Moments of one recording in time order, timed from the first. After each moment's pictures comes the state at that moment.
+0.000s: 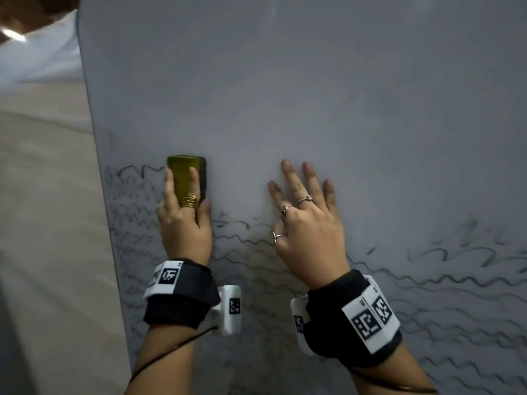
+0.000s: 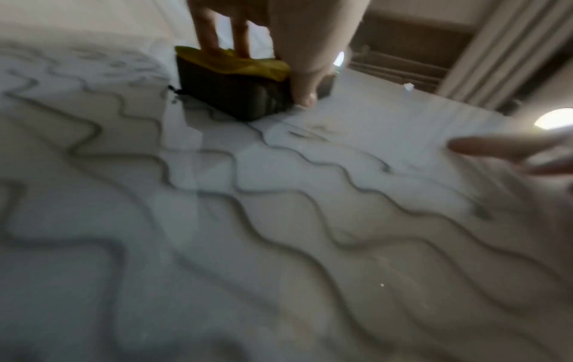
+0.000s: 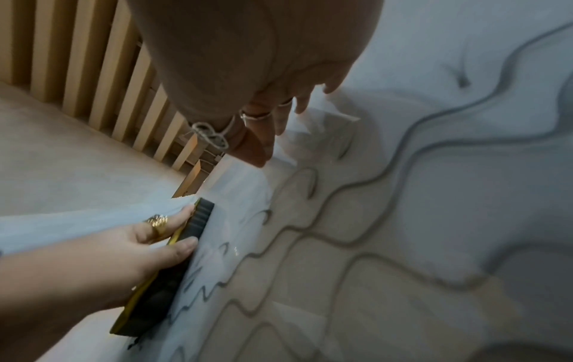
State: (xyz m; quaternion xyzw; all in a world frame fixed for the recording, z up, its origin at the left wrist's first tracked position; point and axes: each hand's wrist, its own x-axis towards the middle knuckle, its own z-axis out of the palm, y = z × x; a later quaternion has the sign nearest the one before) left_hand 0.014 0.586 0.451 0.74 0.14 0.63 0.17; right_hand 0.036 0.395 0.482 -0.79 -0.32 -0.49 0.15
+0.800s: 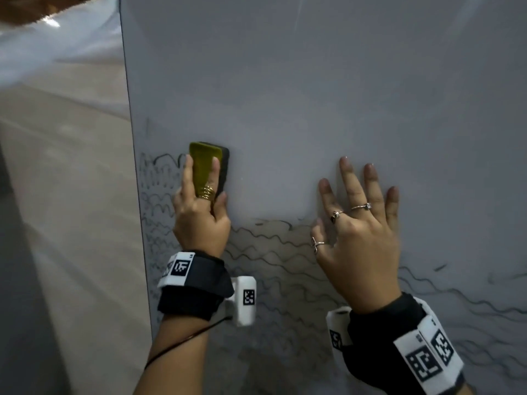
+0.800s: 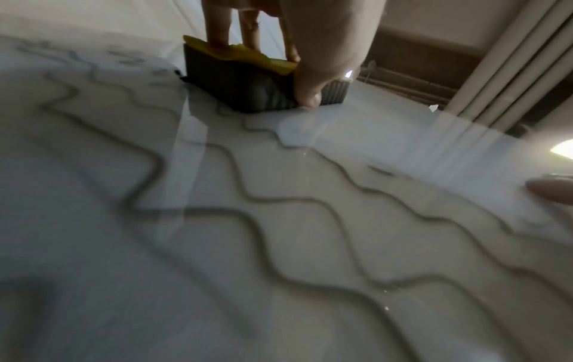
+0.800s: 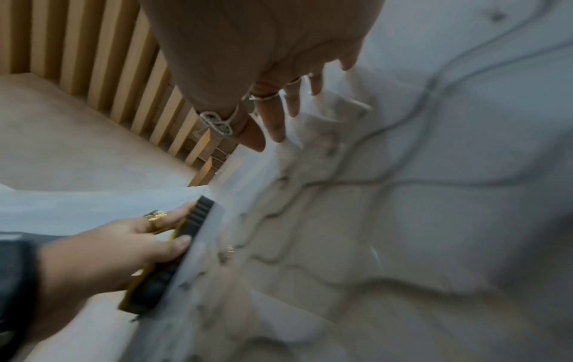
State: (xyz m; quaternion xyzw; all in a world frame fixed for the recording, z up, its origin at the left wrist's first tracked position) left_hand 0.010 0.626 0.450 0.74 0.14 0.65 0.13; right_hand 0.037 0.412 0.472 -0.76 -0.29 -0.55 0.18
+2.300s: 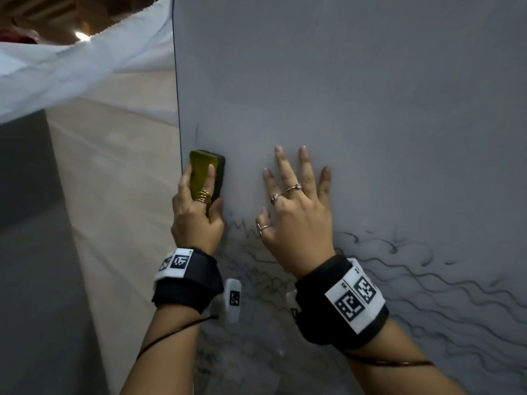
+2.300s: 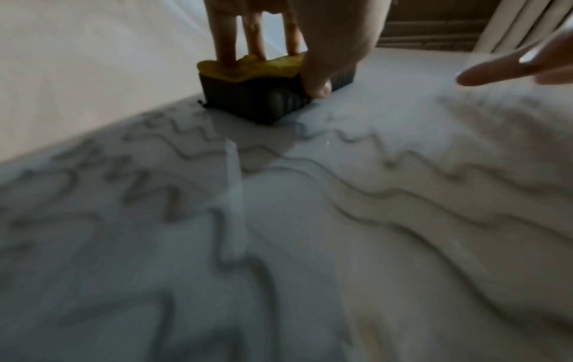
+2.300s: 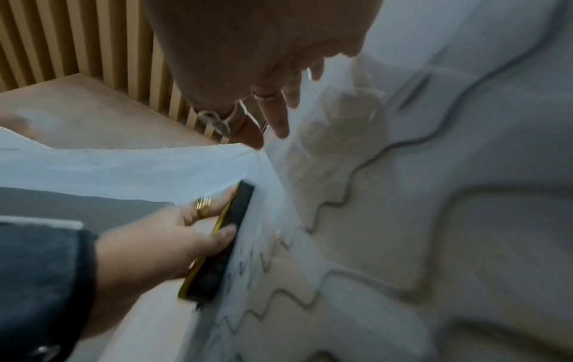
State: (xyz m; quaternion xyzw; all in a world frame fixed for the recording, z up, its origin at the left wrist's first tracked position) left_hand -0.014 0.726 0.446 0.74 0.17 0.63 0.18; right_hand 0.025 0.567 0.482 -0.77 -0.36 -0.50 0.16
